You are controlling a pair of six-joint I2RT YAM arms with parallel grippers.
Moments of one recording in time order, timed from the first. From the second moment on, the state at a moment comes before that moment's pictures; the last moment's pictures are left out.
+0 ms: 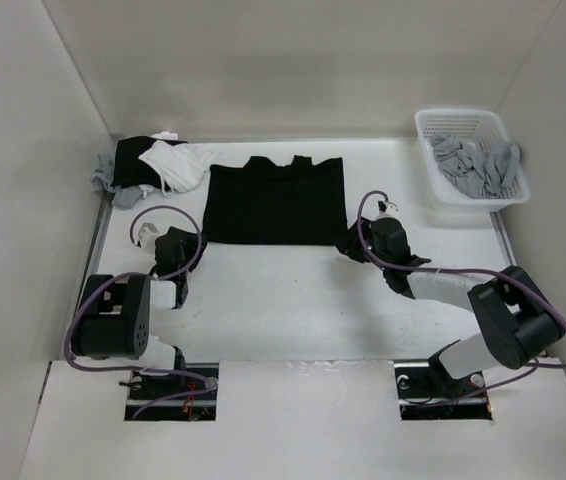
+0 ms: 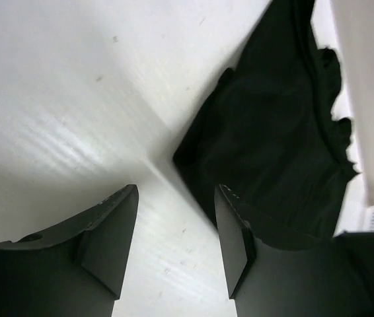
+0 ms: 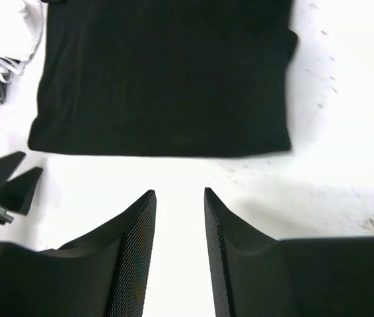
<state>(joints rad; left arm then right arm) -0.04 1.46 0.32 0.64 -0.13 -1.03 0.51 1.46 0.57 0.43 0.03 0.81</state>
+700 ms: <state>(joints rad) 0.03 1.74 0.31 1.00 -0.01 -1.19 0.42 1.56 0.56 0.50 0.04 0.86</state>
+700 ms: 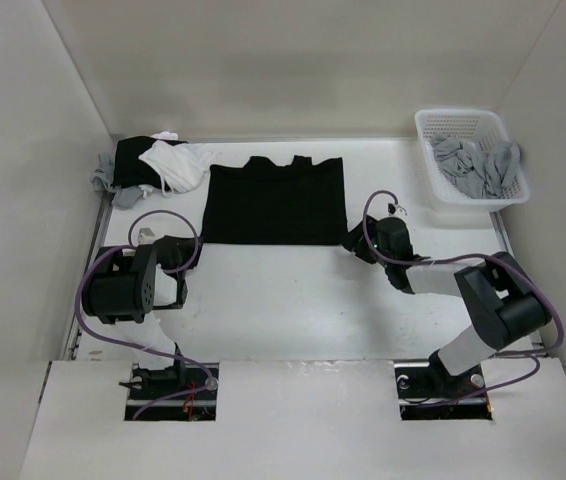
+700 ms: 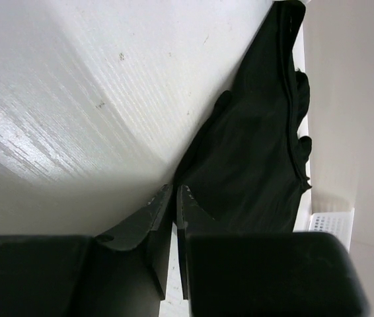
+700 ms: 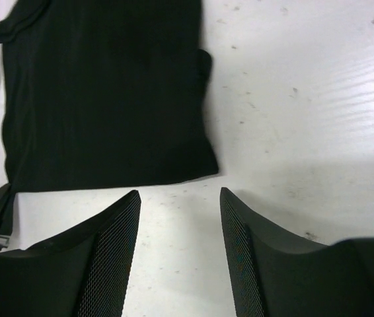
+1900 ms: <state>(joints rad) -0.03 0.52 0.43 0.32 -0.01 -1.05 0.52 0.54 0.55 0.03 0.21 0.82</state>
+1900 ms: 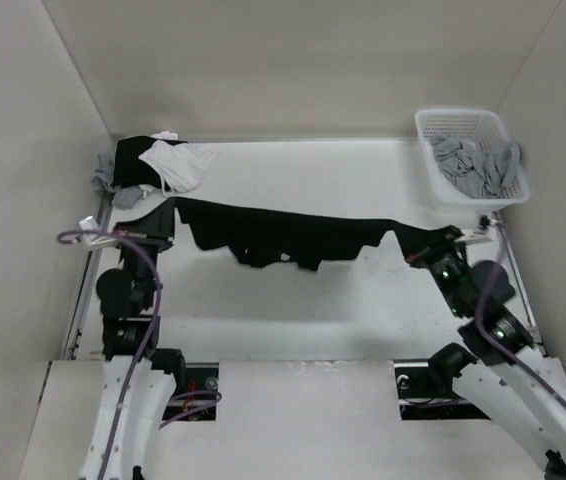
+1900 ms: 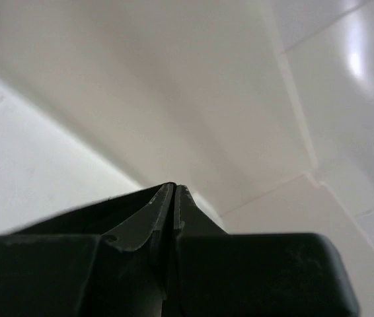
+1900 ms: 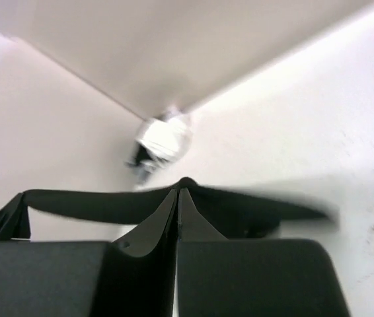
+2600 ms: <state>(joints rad) -0.06 0.47 0.54 -0.20 -0.03 -0.92 0.60 0.74 0.77 -0.28 0.26 0.68</state>
